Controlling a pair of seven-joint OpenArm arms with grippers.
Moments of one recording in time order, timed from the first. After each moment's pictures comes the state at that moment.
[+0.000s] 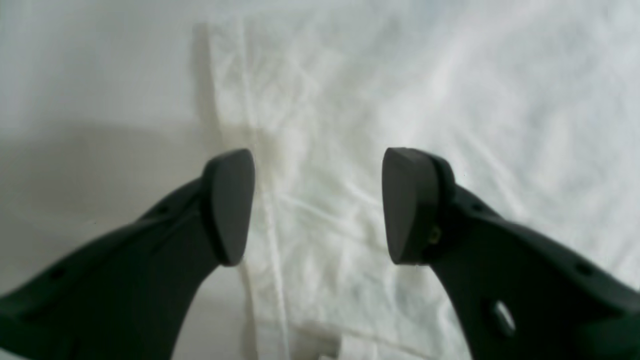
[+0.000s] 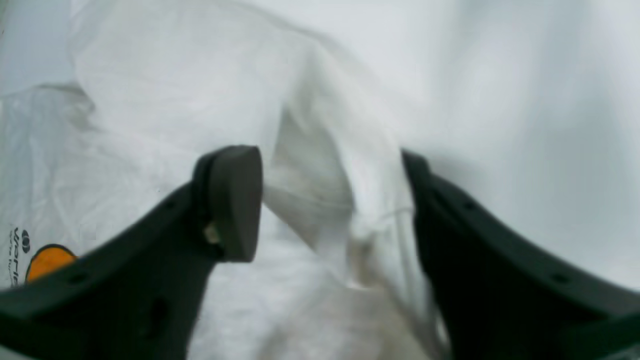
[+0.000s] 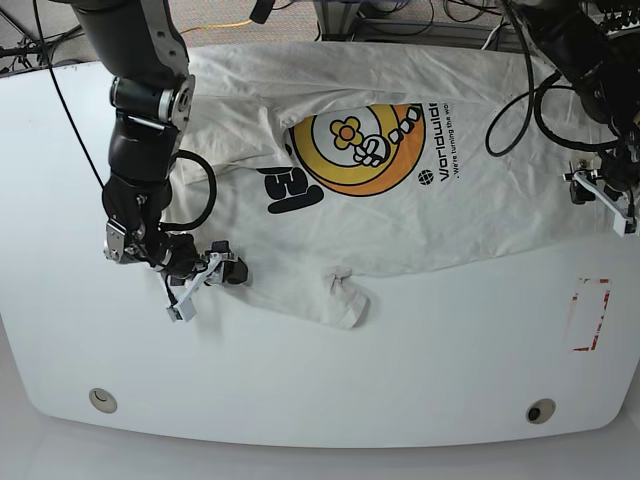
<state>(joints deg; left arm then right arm) -6.7 -15.3 -45.5 86.1 -10.7 -38.7 63.1 29.5 9.3 17.5 43.5 19.1 41.1 -46.5</state>
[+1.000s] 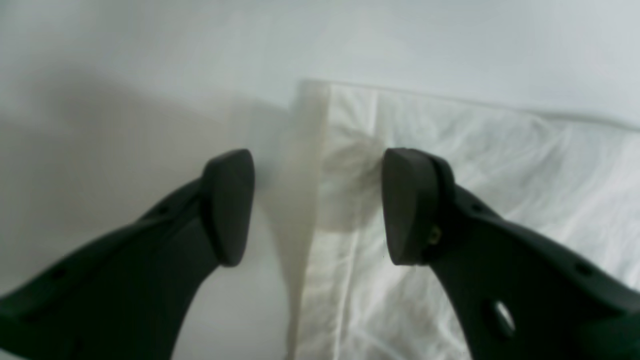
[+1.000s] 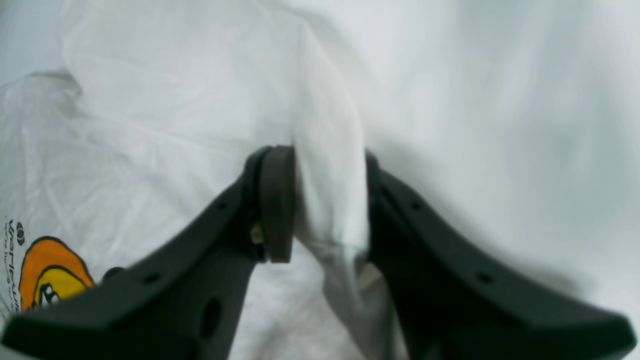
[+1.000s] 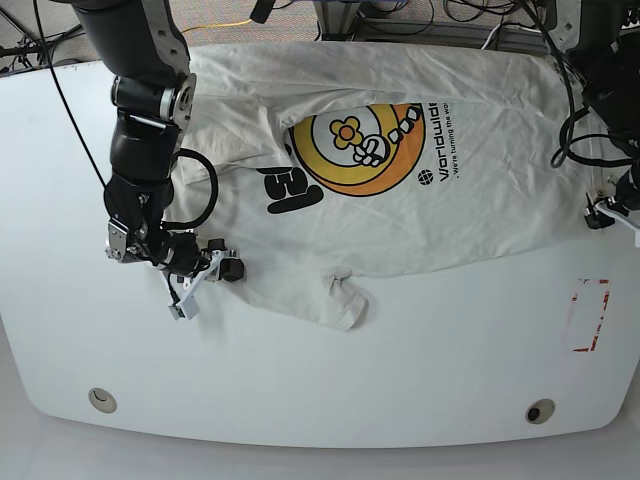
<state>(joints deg) -19.4 -26.5 -44.1 48.4 -5.8 -37.8 41.7 29.3 9.1 17.5 43.5 18.7 40.9 -47.0</state>
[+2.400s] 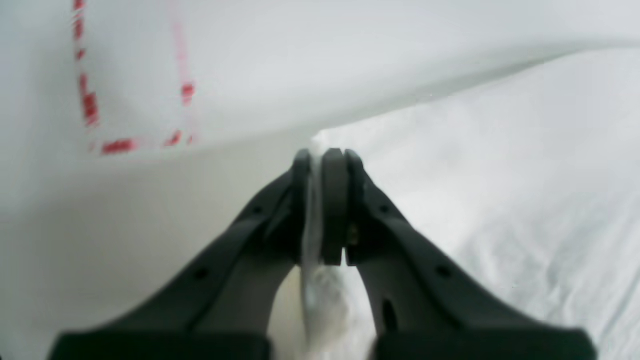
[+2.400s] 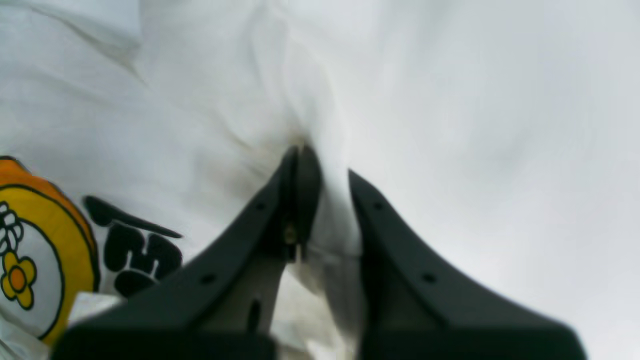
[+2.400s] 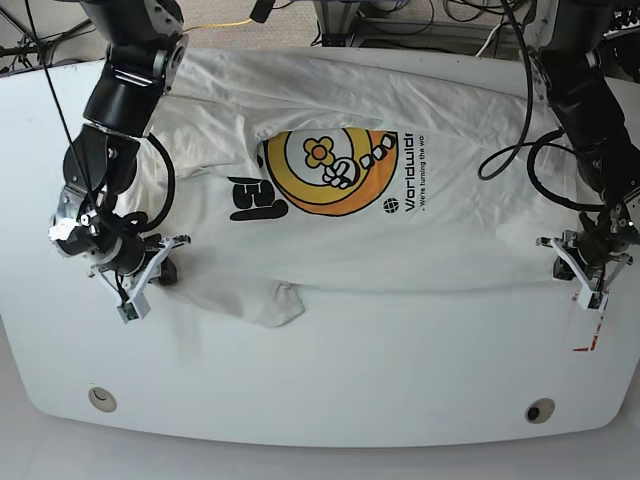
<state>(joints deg) -19.5 -19.5 -28.4 69.8 -5.6 -42.8 47.3 16.7 12.1 22.4 83.4 19.0 41.1 -65.2</state>
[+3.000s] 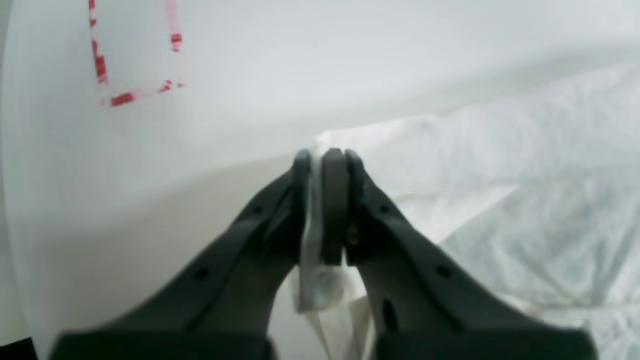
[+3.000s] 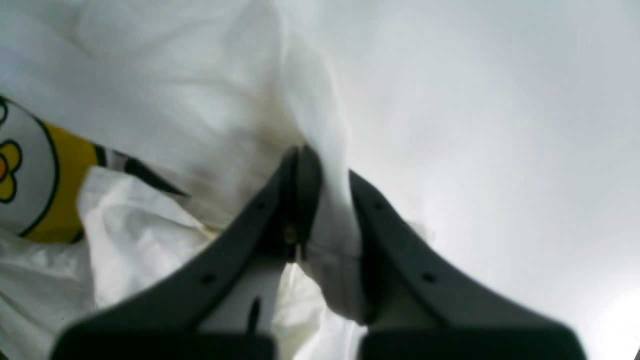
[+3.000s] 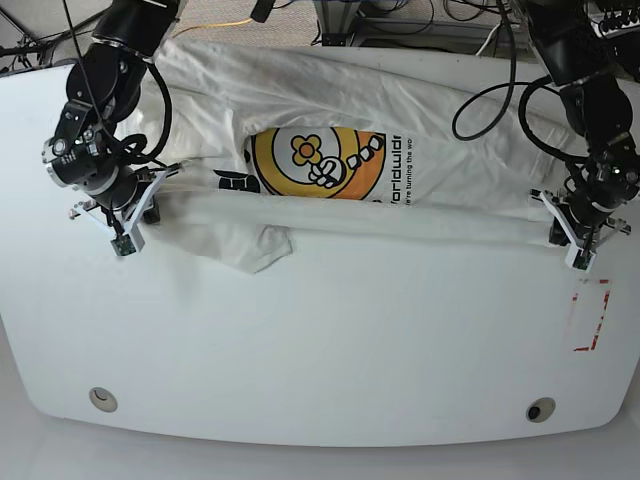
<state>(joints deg) -3.7 -17.6 -28.2 89.4 -6.1 -43.0 47.1 -1.2 9.5 25.6 108.4 18.8 41.0 -72.5</state>
